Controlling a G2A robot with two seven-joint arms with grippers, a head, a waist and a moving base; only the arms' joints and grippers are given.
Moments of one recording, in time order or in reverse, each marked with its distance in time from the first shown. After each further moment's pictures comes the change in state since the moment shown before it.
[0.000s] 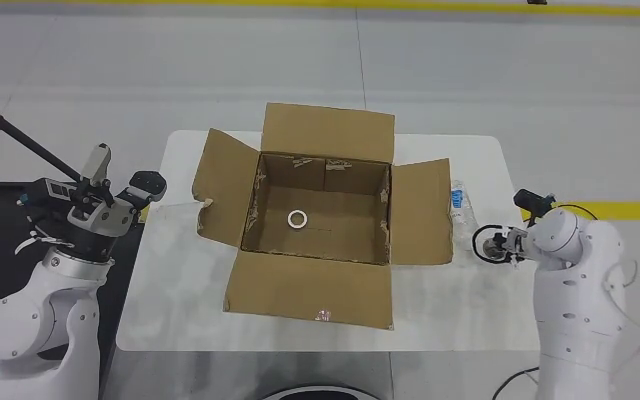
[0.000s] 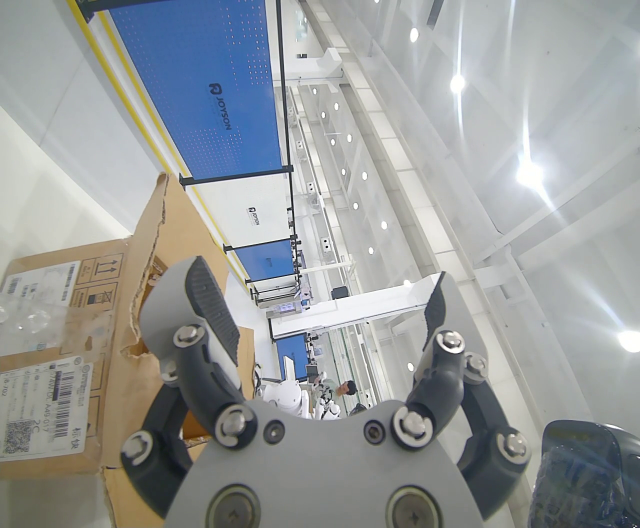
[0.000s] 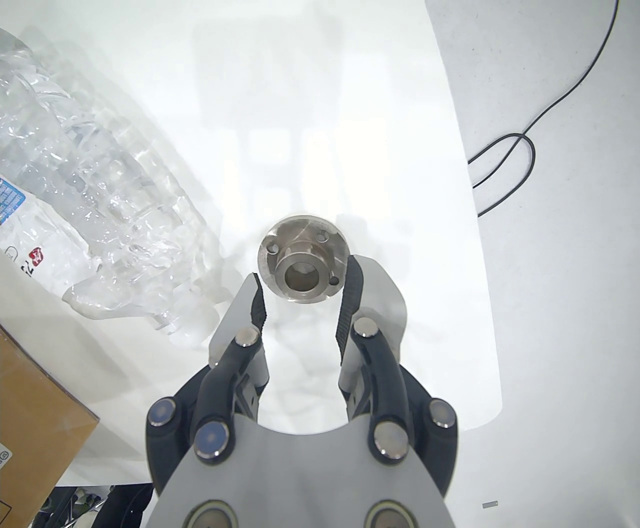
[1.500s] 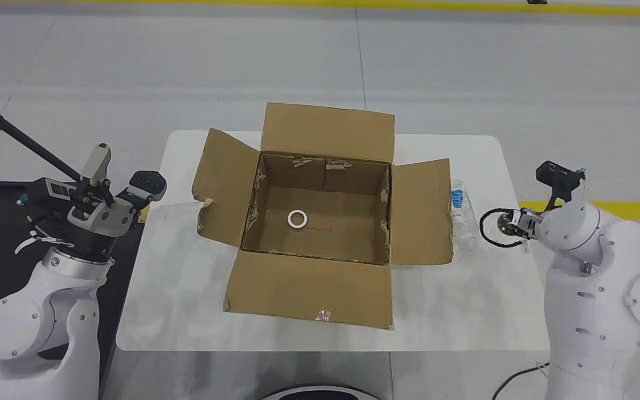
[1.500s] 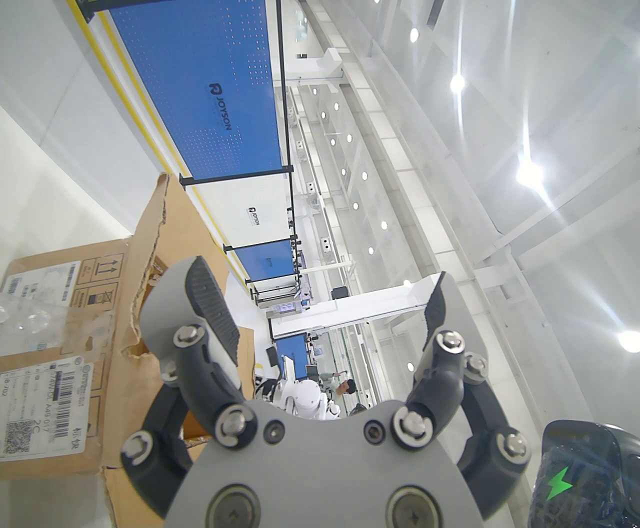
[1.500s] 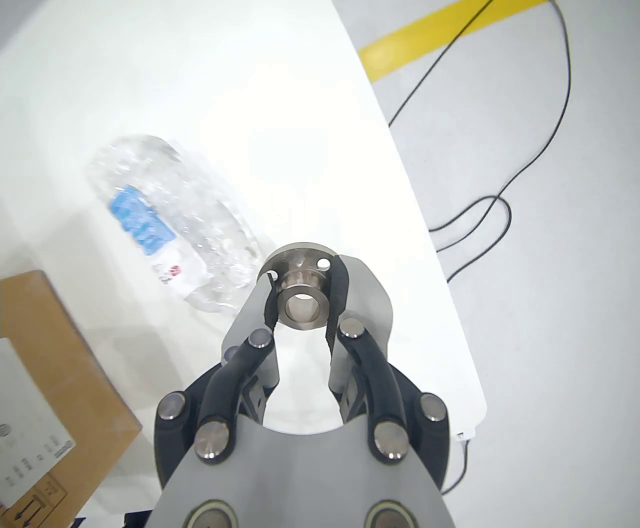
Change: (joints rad) left arm 0.000 0.000 0.000 0.000 0.000 0.000 0.000; right arm -0.056 0.026 -0.021 -0.348 0.003 0.131 -0.049
